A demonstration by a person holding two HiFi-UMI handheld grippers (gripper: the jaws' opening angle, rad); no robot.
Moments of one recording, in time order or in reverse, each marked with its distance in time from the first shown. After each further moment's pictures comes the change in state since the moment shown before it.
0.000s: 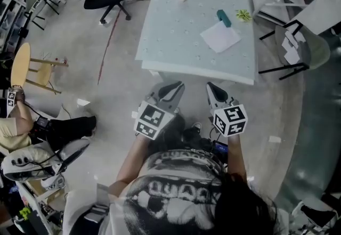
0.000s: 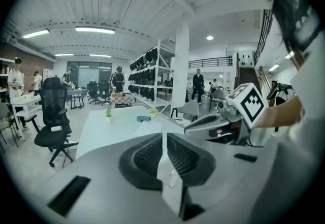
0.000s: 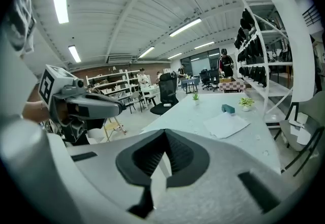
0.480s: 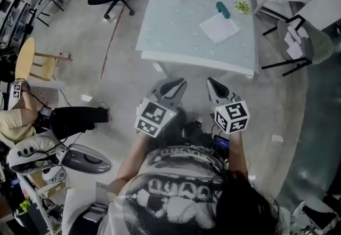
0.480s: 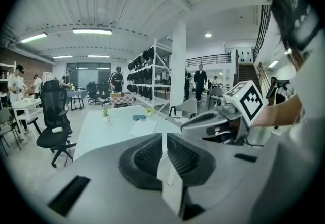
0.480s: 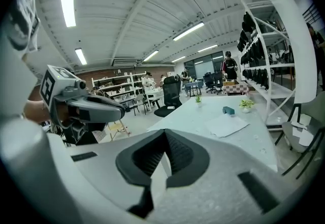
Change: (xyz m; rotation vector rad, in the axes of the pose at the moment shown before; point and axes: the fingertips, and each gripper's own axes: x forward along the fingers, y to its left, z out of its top) left arm -0.011 -0.048 -0.004 0.022 0.017 0.007; right arm -0.039 0.009 -0.009 -0.021 -0.040 0.043
